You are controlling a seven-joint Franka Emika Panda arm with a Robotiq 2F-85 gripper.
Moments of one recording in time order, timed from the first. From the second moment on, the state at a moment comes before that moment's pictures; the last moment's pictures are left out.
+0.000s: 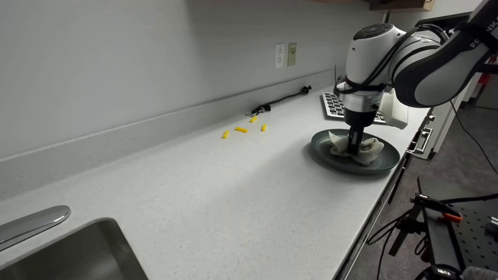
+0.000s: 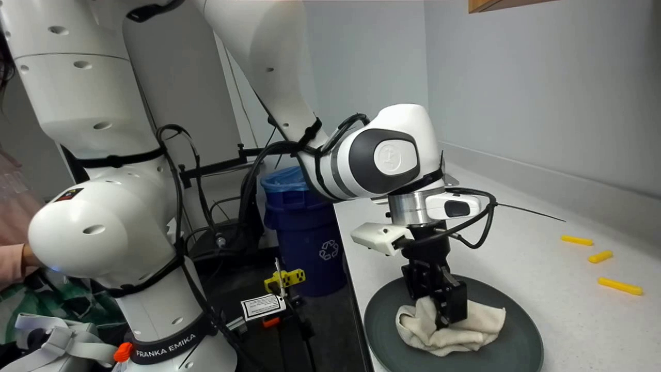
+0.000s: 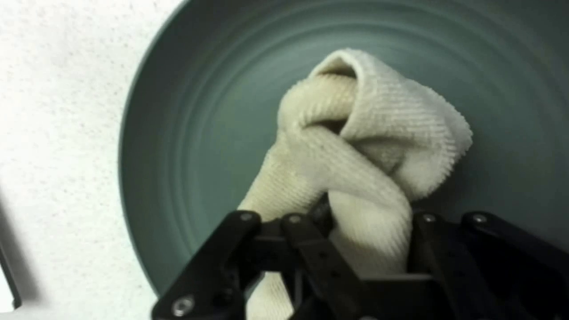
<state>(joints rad) -0.09 0.06 -0.18 -2.60 -0.62 2.61 0.24</state>
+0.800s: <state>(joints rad) -0.09 0.08 -0.16 -2.59 -0.68 2.59 0.46</state>
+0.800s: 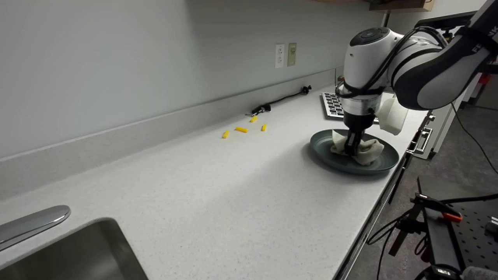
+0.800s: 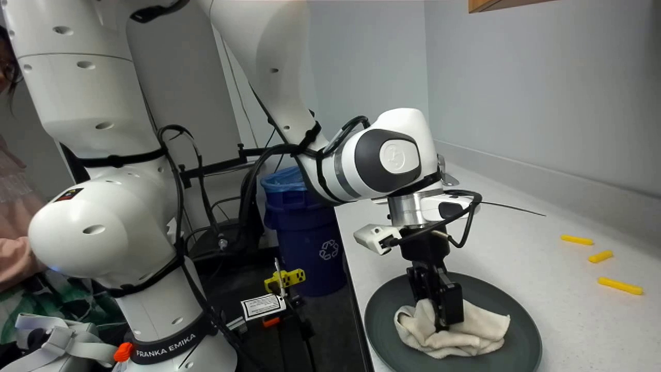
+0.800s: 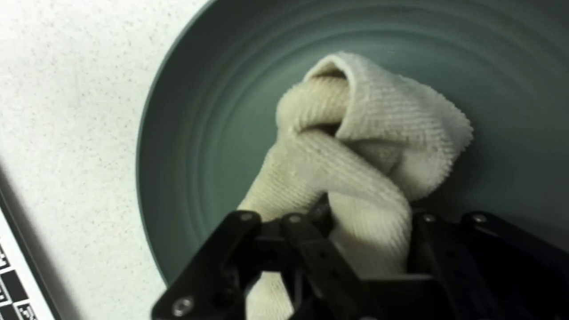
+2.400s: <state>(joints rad) -0.03 0.23 0.08 -2.34 0.04 2.77 -0.04</state>
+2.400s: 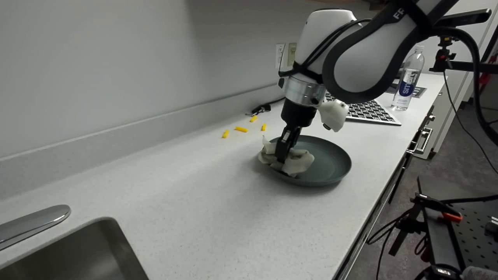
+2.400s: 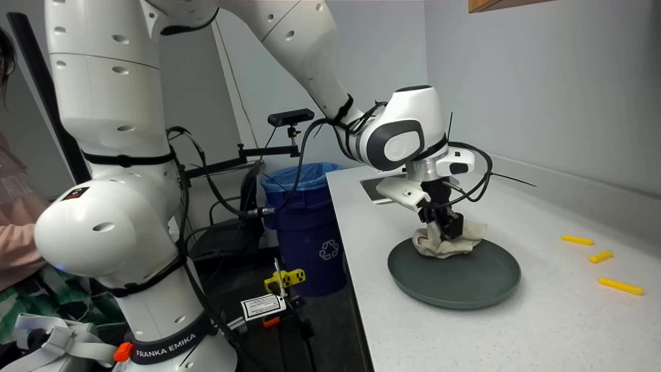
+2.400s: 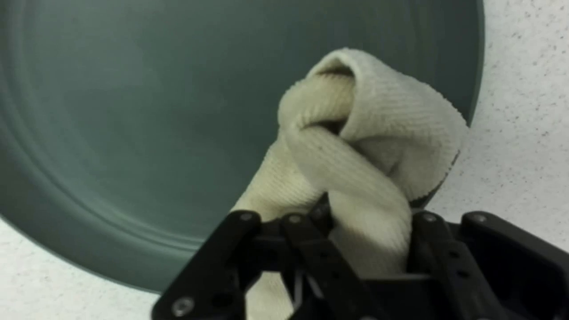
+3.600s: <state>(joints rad) -0.01 0.21 -0.13 -2.43 -0.29 2.77 0.08</state>
